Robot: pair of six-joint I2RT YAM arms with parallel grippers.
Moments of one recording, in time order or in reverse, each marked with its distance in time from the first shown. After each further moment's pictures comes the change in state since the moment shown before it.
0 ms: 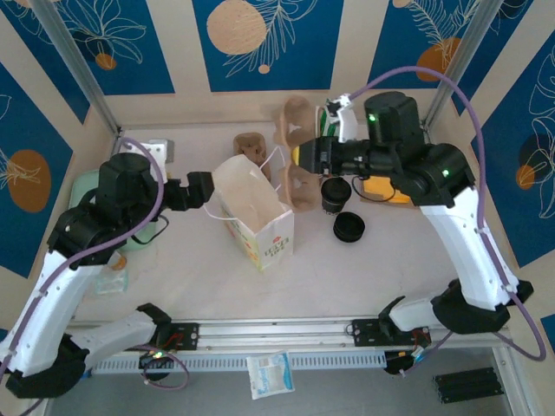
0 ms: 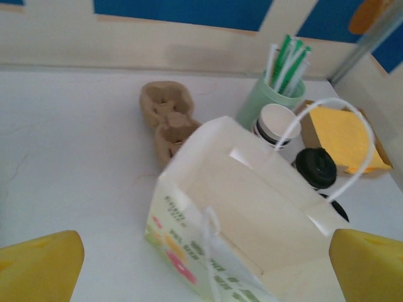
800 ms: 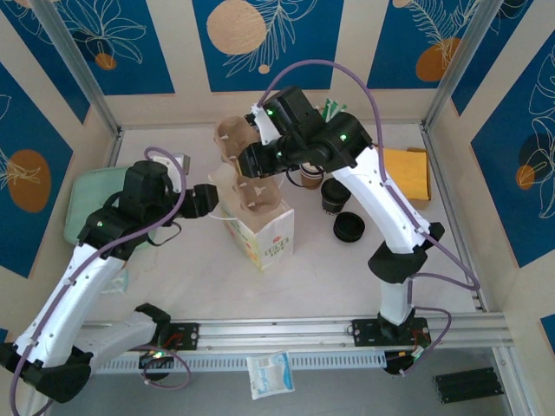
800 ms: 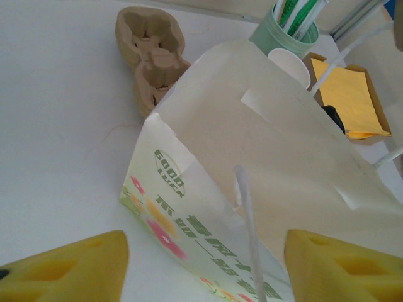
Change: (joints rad) left arm 0.087 -0.014 -0.259 0.140 0.204 -0.032; right arm 0.192 0.519 0.488 -0.267 0.160 -0.108
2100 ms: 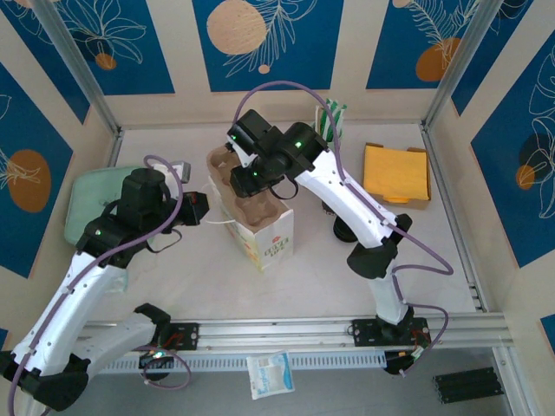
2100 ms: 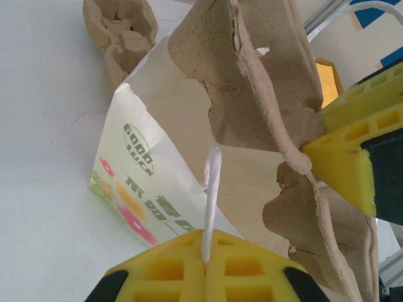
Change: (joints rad) left arm 0.000 -0.056 -0.053 0.021 0.088 -0.046; right arm 0.081 0.137 0.026 -0.112 0.171 -0.072
